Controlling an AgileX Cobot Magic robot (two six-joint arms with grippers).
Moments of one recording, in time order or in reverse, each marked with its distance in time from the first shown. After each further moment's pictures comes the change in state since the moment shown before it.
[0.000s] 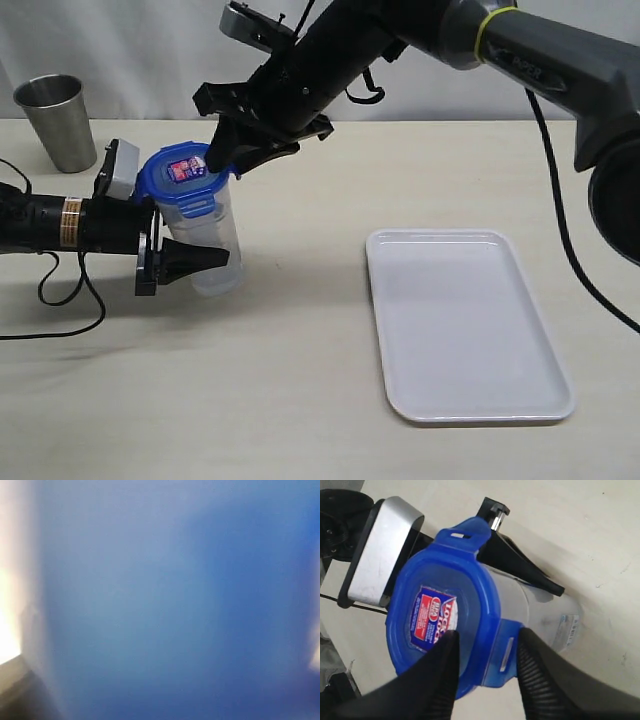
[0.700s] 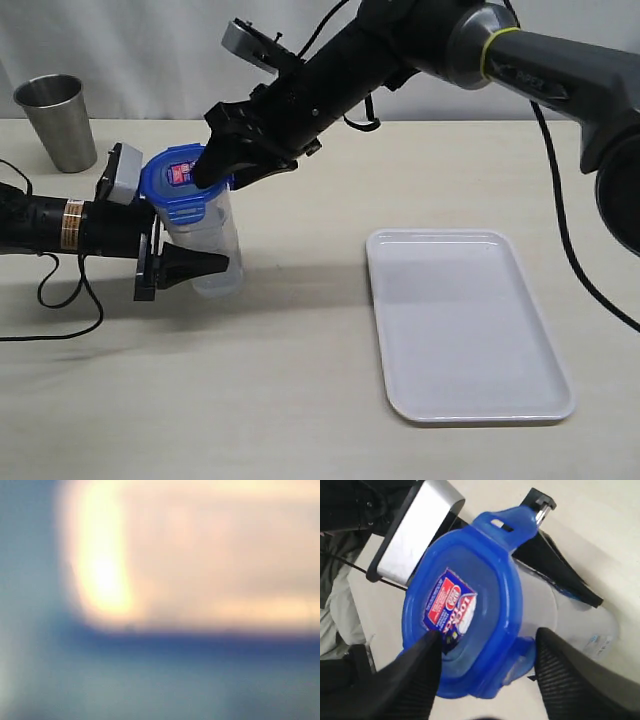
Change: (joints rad) left arm 0.001 0.001 0.000 0.026 0.006 -0.002; right arm -0.041 -0.020 0.099 0.183 0.001 -0.271
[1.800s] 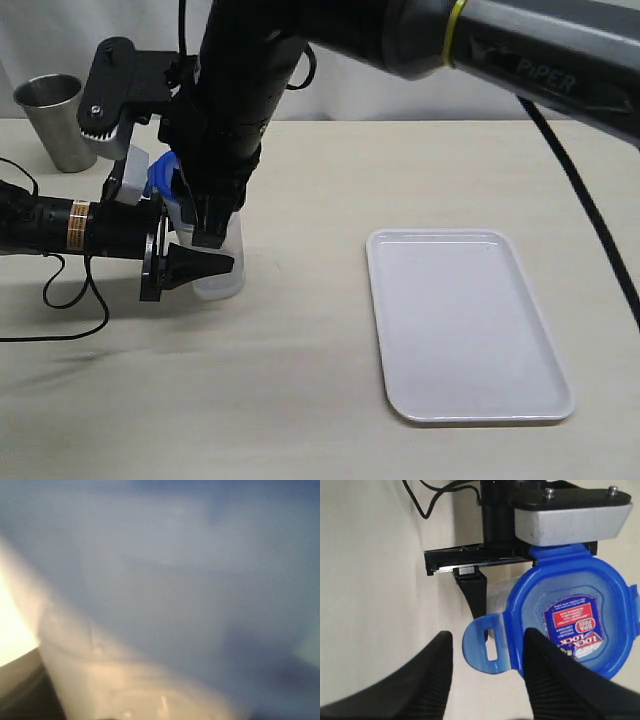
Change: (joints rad) left arm -0.012 0.002 0.000 -0.011 0.016 -0.006; right arm 0.343 -0.226 0.079 -0.762 -0.080 -0.329
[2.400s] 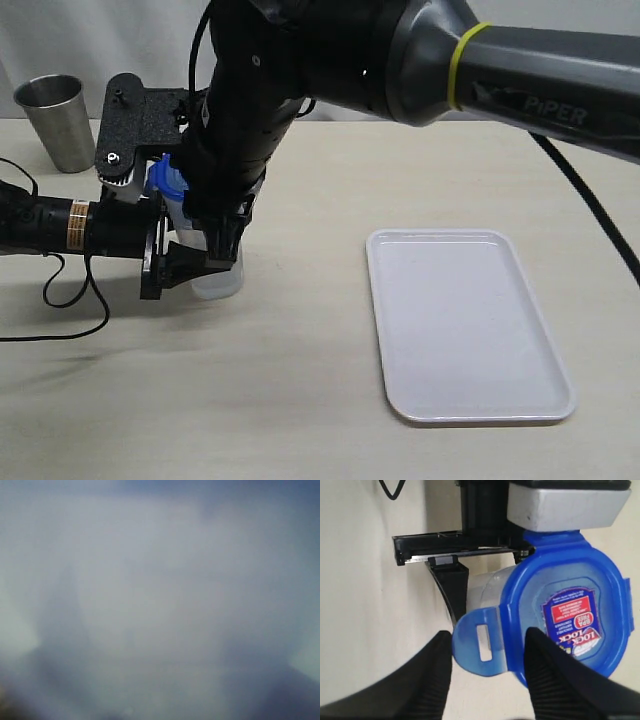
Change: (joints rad) left arm 0.000 0.000 0.000 -0.007 0.008 -0.015; right arm 0.019 -0.033 0.181 -0.119 -0.219 0.028
